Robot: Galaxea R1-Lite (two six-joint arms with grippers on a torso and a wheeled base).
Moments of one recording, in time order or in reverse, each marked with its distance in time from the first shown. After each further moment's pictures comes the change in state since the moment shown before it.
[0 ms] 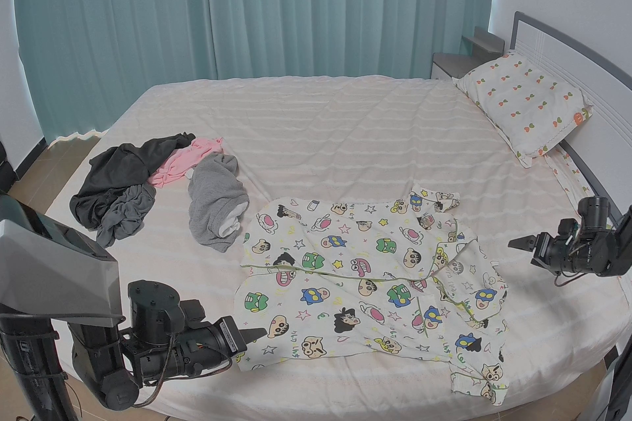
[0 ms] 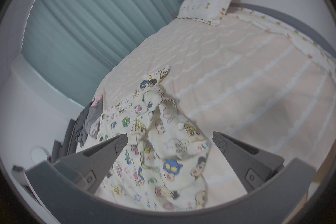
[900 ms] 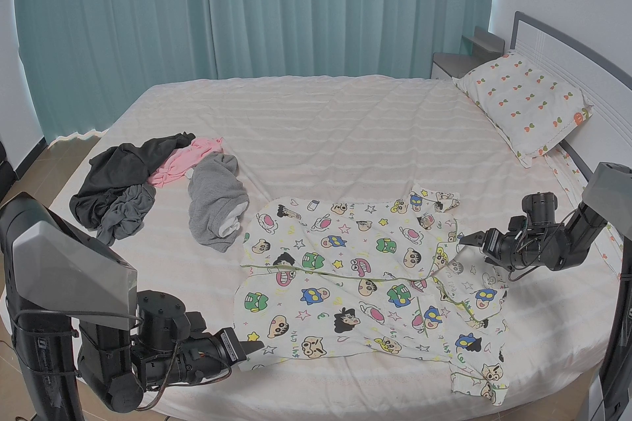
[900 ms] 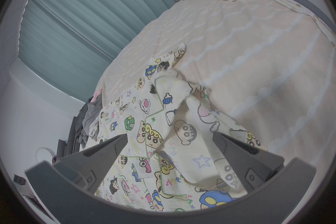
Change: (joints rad) left arm 0.010 0.081 0.016 -0.025 -0.006 -0.001; right arm 0.198 0.180 -0.217 0.030 -0.089 0.118
